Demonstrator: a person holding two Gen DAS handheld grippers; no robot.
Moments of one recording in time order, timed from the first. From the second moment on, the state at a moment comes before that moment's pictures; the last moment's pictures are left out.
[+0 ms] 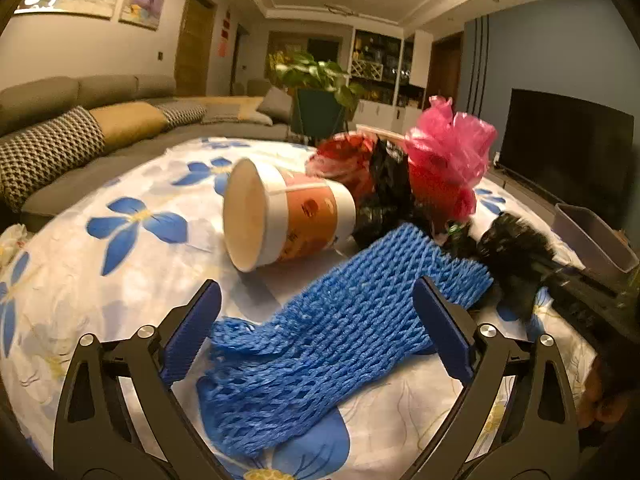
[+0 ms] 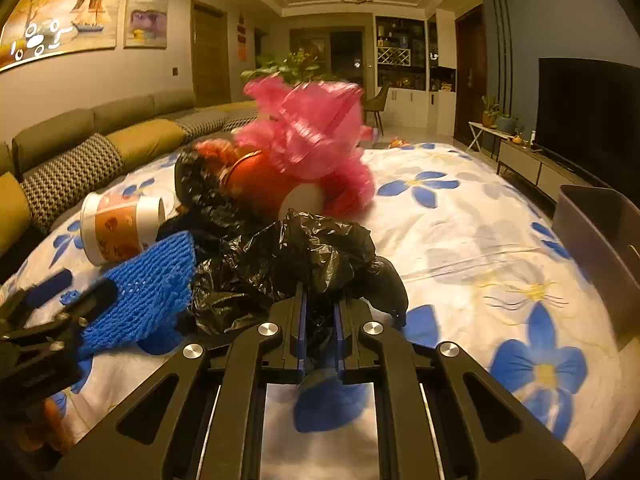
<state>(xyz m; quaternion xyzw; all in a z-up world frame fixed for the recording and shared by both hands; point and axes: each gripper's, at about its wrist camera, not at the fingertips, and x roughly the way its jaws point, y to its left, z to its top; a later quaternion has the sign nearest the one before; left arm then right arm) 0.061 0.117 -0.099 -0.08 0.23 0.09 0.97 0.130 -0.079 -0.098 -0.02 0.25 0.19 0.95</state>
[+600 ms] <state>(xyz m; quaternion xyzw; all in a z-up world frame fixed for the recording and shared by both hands) 0.068 0.105 -0.108 -0.09 0.27 0.01 0.96 0.110 -0.114 -0.080 -0.01 0.23 0.16 0.96</state>
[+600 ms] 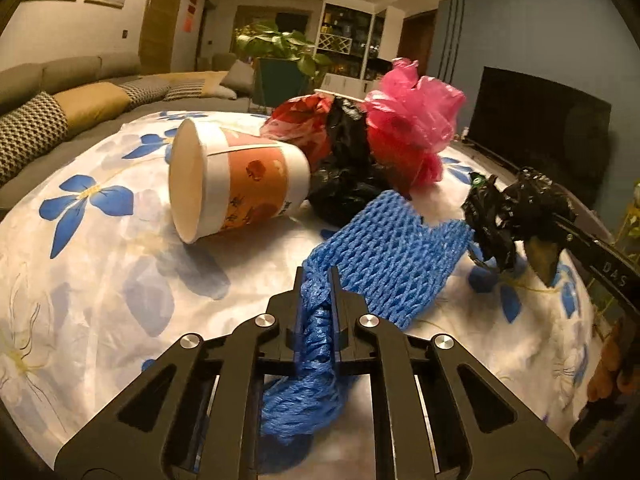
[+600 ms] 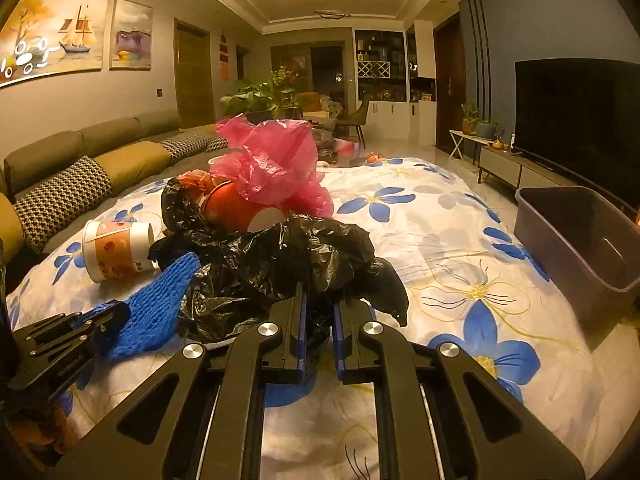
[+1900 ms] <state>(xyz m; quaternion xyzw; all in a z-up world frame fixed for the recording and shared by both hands) 0.110 -0.052 0.029 -0.01 0.12 -0.15 0.98 0.097 -0.273 -0.017 0.02 0.12 -0.02 0.99</state>
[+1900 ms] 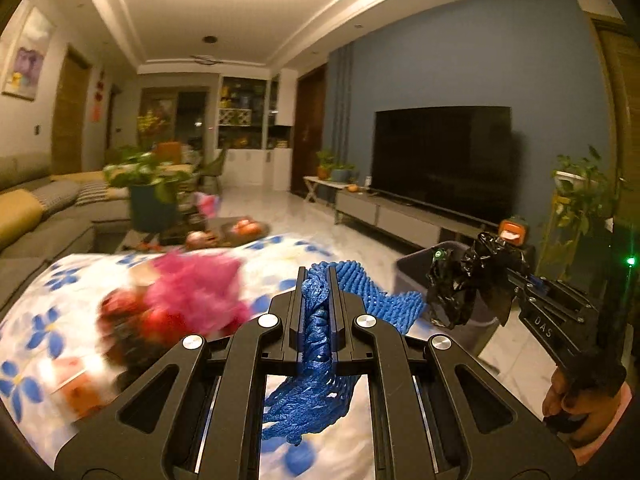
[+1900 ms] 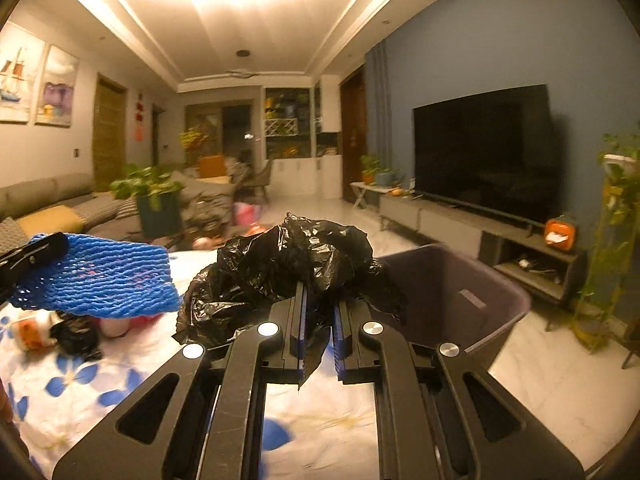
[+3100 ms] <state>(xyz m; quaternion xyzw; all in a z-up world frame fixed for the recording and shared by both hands) 0.252 -0.254 0.015 -0.01 0.14 -0.27 0.95 0.158 -0.379 -0.007 0.03 0.10 -0.15 0.98</state>
